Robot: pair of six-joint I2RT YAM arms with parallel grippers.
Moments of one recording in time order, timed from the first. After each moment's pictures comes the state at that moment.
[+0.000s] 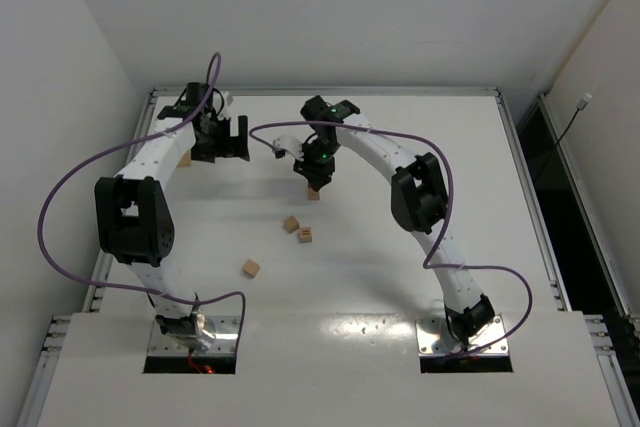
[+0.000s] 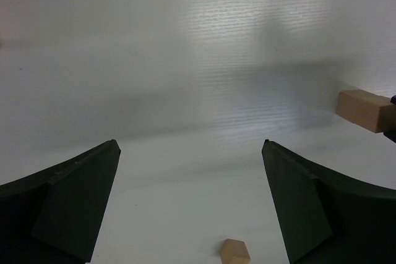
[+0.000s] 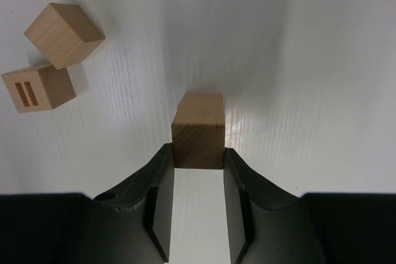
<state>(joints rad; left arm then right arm) -0.04 1.77 1.48 -0.74 0.14 -0.10 0.61 2.46 2.24 -1.13 -0.41 -0.89</state>
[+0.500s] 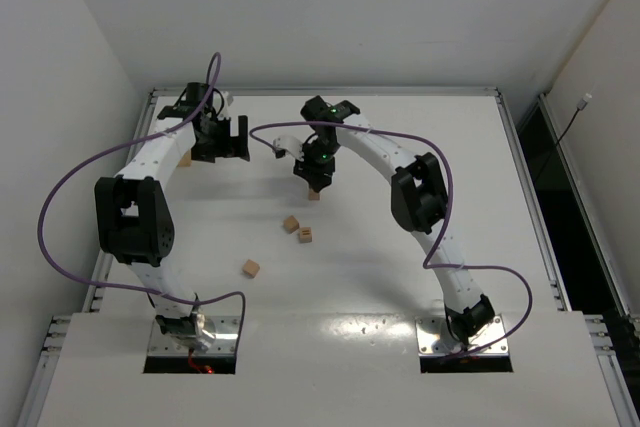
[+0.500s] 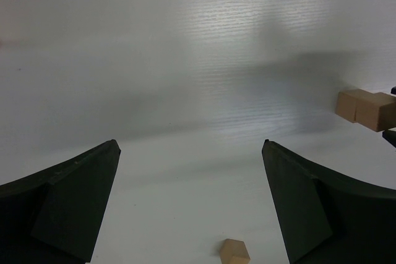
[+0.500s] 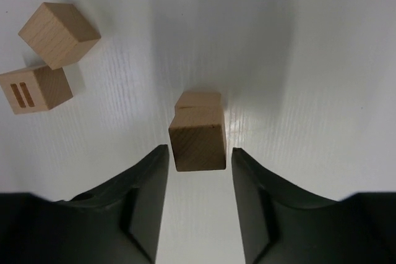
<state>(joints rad) -0.04 1.77 1.48 -0.74 0.14 -0.10 0.61 2.46 2.23 -1.12 -0.40 -0.88</state>
